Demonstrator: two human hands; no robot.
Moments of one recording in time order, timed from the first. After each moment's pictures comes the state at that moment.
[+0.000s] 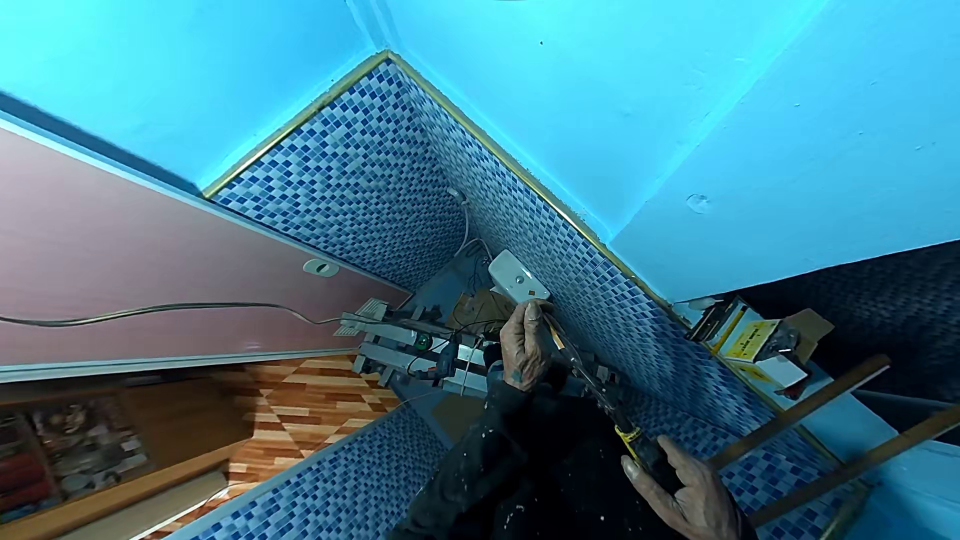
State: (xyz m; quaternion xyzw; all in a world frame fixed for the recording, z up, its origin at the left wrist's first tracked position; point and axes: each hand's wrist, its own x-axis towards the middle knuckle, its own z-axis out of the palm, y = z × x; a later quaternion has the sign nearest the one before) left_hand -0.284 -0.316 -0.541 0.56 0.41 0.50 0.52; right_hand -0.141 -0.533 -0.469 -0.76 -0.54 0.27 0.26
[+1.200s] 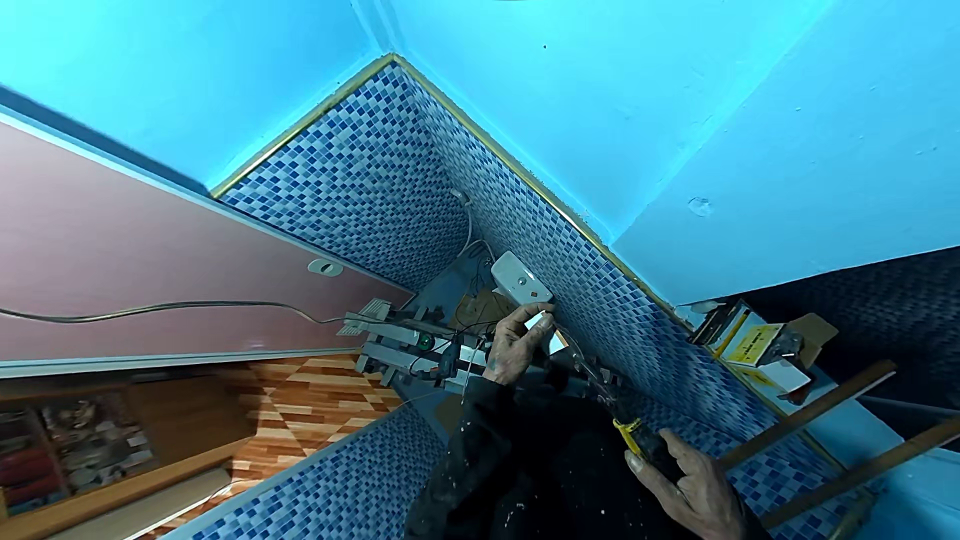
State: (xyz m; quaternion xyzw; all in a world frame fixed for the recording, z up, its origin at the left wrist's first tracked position) left_hand -0.310 -0.300 -0.541 0.43 0.39 0.35 0.74; right_hand -0.127 -0.528 -0.475 -0.75 -0.52 0.31 0.25
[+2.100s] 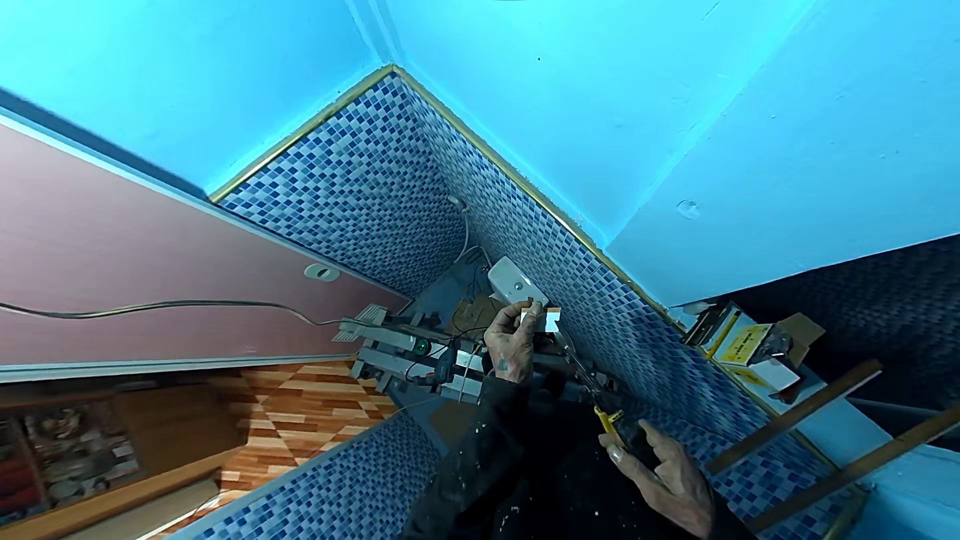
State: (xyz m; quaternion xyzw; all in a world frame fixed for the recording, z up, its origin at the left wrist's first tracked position) left_hand -0.279 -0.314 -0.532 0.28 0.54 0.48 0.63; right_hand -0.135 -0.526 -0.497 -0.71 -0.46 0.44 0.32
